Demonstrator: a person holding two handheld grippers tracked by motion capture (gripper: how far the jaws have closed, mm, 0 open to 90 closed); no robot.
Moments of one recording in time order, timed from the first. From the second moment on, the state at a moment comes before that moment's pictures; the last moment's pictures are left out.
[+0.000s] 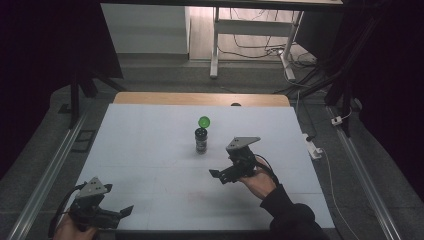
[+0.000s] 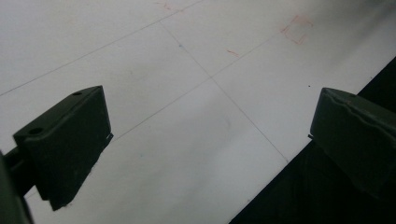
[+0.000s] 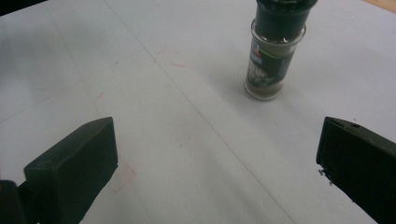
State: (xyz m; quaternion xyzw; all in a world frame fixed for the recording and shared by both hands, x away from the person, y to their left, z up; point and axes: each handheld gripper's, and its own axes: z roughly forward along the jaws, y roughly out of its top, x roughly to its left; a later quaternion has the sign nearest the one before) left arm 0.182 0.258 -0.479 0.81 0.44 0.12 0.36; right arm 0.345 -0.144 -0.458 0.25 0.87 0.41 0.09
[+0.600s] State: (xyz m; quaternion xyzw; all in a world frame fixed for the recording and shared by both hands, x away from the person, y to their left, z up) left arm 0.182 0.258 -0.479 0.81 0.44 0.12 0.36; right arm 0.305 -0.190 -0.447 0.28 0.86 0.40 0.12
